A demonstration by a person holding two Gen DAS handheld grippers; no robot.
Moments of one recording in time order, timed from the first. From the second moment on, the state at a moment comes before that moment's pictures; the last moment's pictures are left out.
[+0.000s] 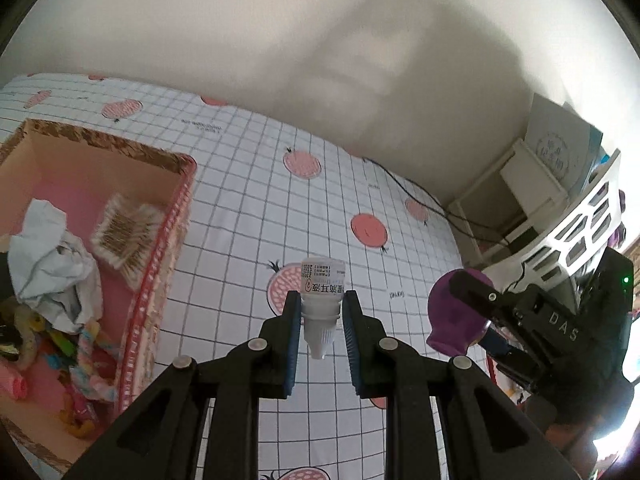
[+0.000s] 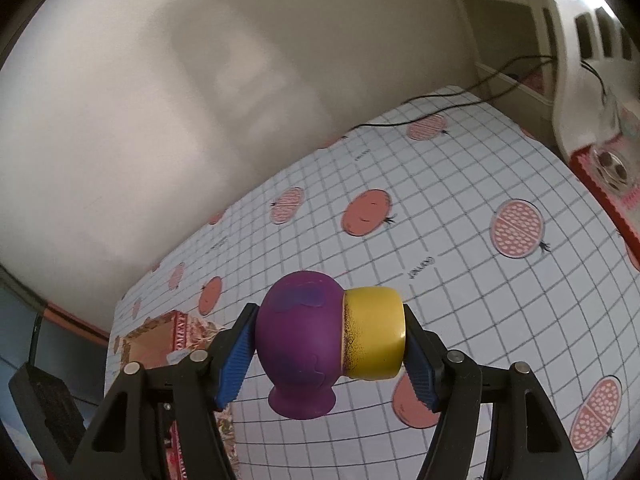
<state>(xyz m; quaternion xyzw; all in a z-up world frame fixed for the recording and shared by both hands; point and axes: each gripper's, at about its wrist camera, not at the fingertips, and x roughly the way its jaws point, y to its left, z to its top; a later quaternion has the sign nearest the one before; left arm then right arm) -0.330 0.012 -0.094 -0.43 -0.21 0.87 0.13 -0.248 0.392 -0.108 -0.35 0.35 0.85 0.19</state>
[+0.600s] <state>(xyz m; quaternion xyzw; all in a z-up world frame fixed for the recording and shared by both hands) -0.303 -0.053 -0.068 -0.37 -0.26 0.89 0.06 -0.282 0.328 -0.094 -0.36 0.31 0.87 0.11</state>
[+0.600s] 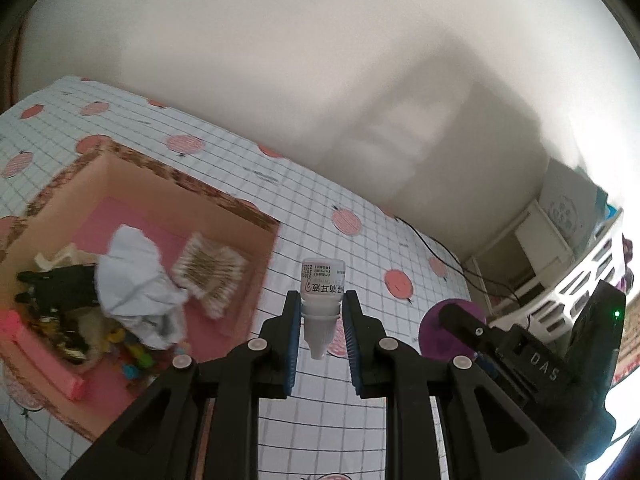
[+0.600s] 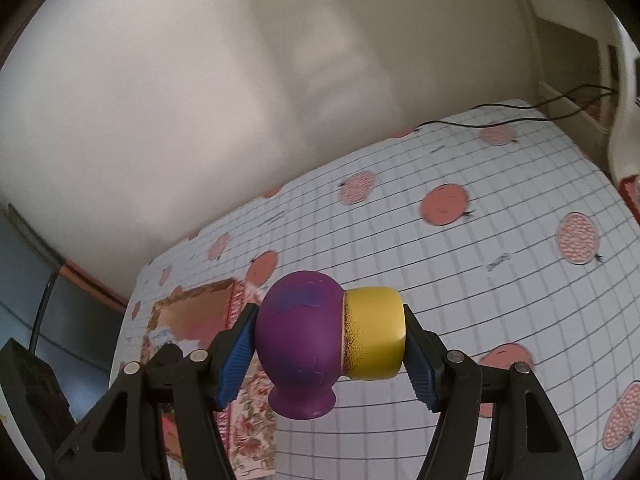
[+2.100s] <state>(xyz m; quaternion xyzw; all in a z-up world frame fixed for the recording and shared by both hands) -0.236 -0.177 -0.092 -0.36 -0.32 0.86 -0.15 -0.335 0.177 -0.109 -0.43 0.21 0.88 -0.03</state>
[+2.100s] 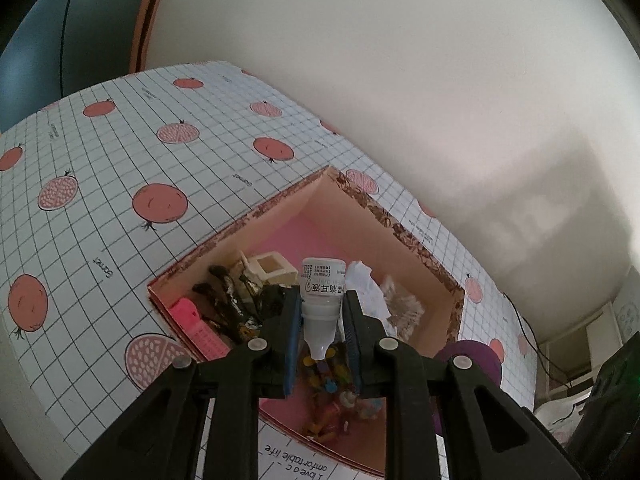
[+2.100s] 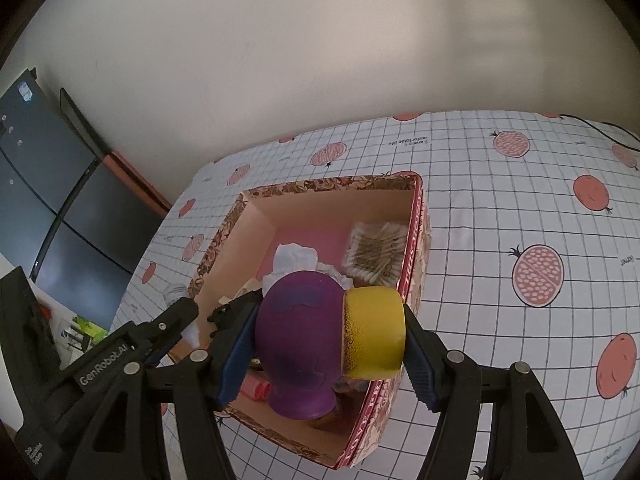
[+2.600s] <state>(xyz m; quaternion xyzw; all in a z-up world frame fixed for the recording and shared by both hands) -0.237 -0.177 -0.101 -0.38 -0.32 0.85 -0.17 -0.334 0.166 -0.106 -0.43 0.20 0.88 -0.05</state>
